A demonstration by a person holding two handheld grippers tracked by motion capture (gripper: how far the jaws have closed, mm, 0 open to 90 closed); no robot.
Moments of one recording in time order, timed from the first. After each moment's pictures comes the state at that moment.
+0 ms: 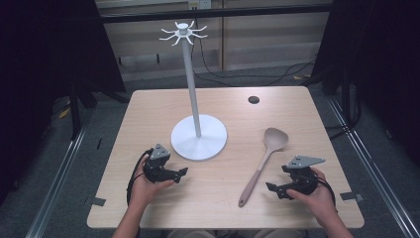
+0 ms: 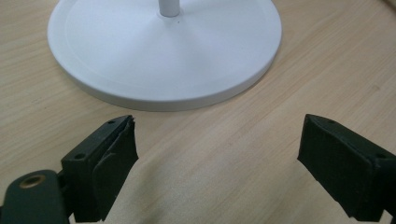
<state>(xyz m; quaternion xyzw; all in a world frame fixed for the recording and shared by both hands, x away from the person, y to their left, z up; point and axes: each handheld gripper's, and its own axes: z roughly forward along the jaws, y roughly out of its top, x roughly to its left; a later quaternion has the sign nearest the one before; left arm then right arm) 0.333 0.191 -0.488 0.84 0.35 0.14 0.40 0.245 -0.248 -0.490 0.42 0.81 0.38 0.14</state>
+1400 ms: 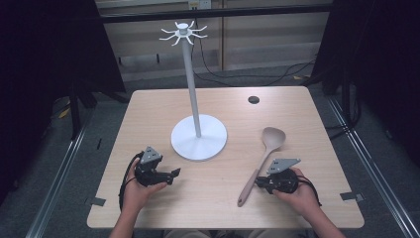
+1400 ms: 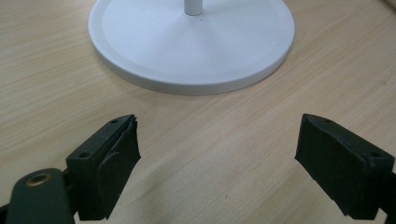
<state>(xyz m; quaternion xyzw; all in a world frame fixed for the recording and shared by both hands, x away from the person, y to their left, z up) 0.320 0.214 -0.486 0.82 0.37 0.15 0.40 0.256 -0.208 -0.497 0.33 0.86 0.36 0.11</state>
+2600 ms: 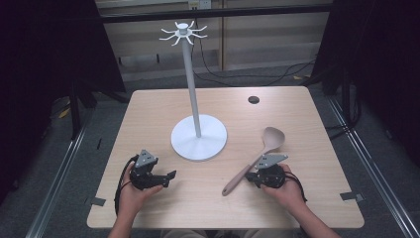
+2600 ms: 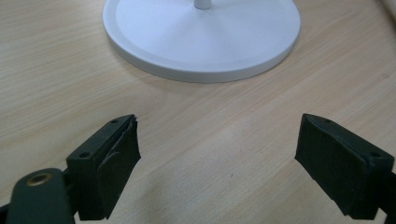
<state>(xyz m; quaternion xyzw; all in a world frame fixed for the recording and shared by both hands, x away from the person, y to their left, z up) 0.311 0.223 -0.486 0.82 0.38 0.16 0.40 0.274 -0.179 -0.503 0.34 0.85 0.37 0.13</state>
